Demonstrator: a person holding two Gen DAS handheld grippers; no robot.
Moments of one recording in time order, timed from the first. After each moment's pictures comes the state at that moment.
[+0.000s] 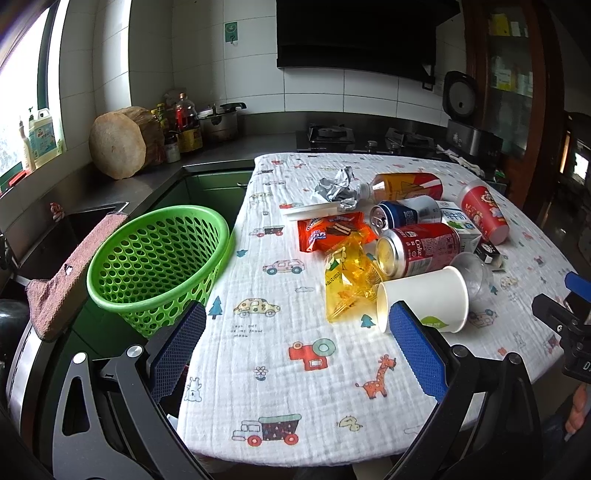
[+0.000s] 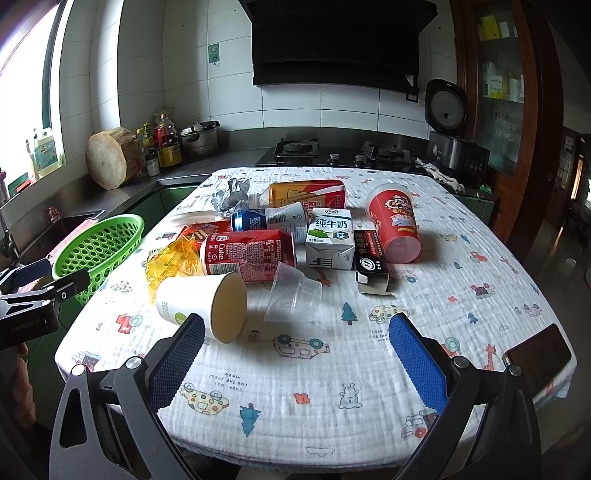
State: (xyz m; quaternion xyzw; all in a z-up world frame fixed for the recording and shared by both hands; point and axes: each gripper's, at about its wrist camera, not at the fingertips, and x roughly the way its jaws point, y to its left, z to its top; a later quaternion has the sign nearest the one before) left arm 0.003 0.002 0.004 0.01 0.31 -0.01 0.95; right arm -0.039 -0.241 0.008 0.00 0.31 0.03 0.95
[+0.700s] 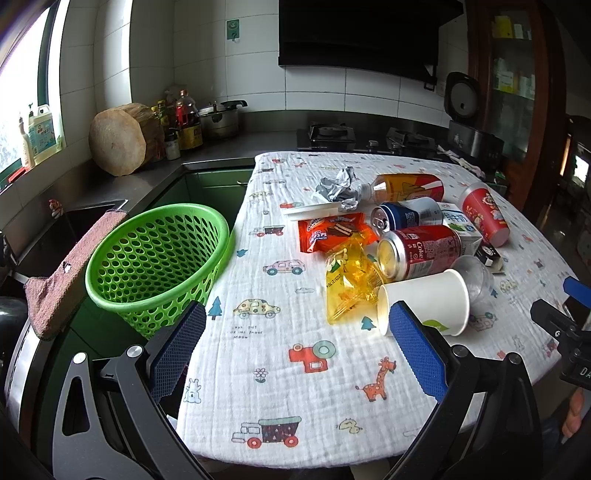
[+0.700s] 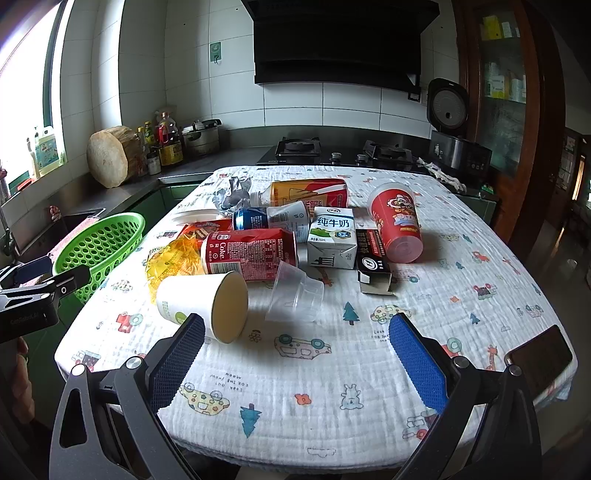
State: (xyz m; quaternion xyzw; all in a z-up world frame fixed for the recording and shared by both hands) left arm 0.003 0.004 0.005 0.00 0.31 -0.01 0.95; right arm -0.037 -0.240 0.006 0.00 0.31 0.03 0.95
